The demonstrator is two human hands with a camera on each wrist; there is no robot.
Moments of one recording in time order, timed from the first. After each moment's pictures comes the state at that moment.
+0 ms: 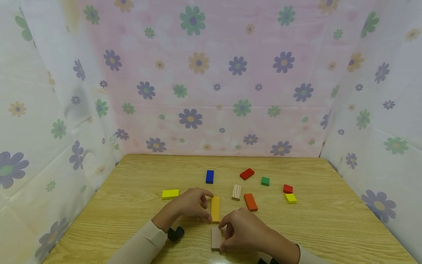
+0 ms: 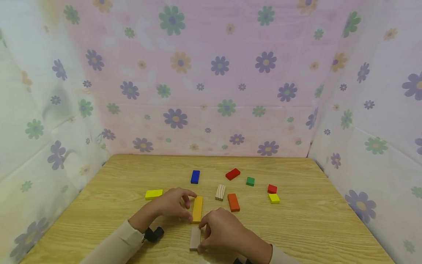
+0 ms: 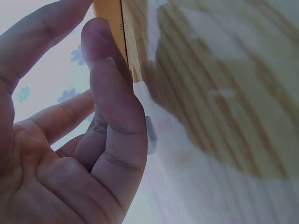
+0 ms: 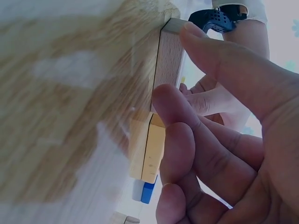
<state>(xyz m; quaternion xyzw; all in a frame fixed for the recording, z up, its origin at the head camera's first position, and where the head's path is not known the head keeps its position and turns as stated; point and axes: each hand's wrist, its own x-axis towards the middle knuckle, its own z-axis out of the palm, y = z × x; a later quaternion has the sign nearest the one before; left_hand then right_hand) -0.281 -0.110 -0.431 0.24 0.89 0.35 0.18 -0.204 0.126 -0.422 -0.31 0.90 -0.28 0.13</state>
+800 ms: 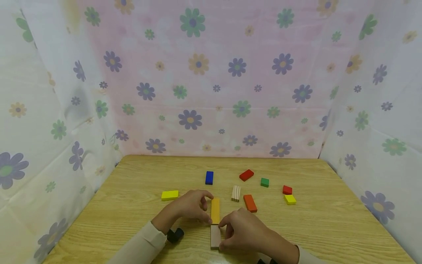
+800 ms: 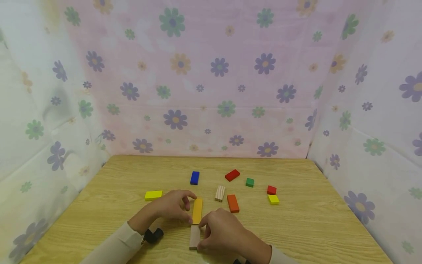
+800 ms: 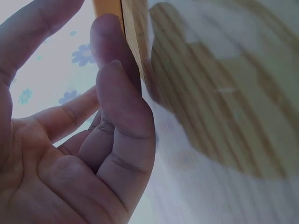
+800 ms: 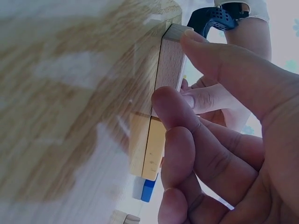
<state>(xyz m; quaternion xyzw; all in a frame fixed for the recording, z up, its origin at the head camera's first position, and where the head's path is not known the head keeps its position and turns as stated) -0.278 -0.110 -0.429 0.25 0.88 0.36 0.19 -0.203 0.126 -0.423 -0.31 0.91 -0.27 0.11</state>
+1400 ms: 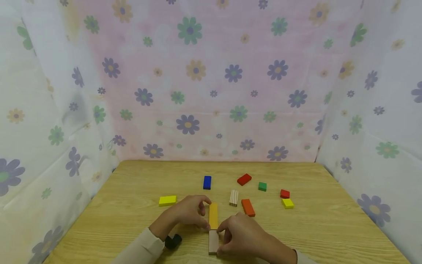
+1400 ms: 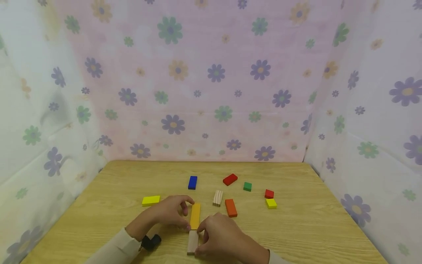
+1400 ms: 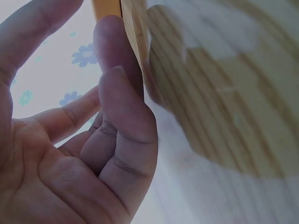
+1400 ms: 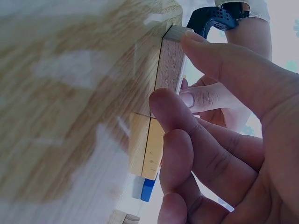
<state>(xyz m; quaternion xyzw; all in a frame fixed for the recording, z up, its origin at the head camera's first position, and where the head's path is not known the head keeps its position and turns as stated) -0.274 -0.109 -0.428 0.24 0.88 0.36 0.19 -0.202 0.125 -0.422 -0.30 0.91 -0.26 0.12</state>
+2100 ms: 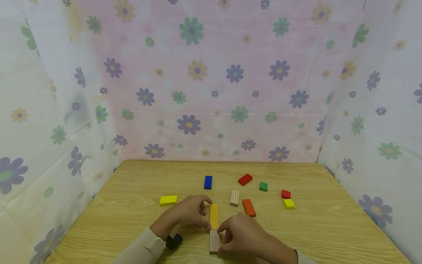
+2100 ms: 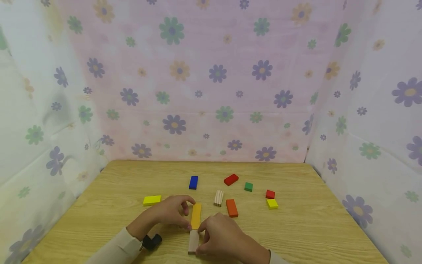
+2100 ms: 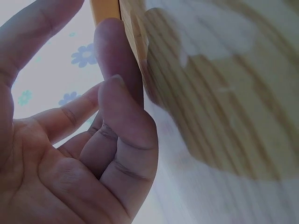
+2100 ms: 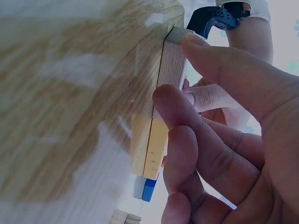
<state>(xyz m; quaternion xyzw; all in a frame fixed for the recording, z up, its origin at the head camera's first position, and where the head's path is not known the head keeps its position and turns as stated) -0.273 -0.109 -0.430 0.24 0.88 0.36 0.19 -0.202 0.125 -0.425 -0.30 0.91 -0.26 0.11</state>
